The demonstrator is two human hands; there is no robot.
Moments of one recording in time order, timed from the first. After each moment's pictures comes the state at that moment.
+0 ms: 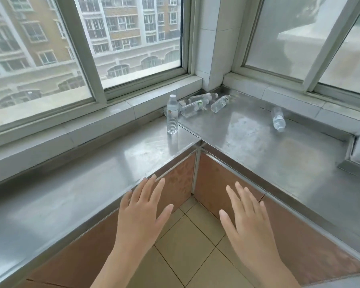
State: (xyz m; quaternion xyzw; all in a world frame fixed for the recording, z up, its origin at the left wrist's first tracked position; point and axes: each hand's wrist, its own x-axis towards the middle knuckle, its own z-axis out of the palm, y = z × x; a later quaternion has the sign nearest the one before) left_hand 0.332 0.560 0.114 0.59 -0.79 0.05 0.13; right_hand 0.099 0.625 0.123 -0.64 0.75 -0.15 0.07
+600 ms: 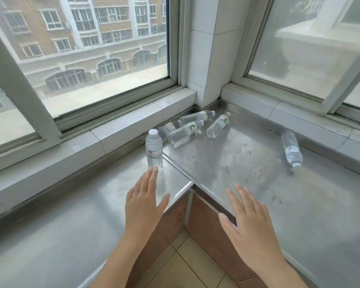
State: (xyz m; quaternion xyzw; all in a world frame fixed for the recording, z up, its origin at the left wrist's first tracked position) left_hand 0.227 0.233 0.062 0.60 -0.76 -0.02 0.24; right_hand -0.001 0.344 0.122 -0.64 0.76 -0.08 0.08
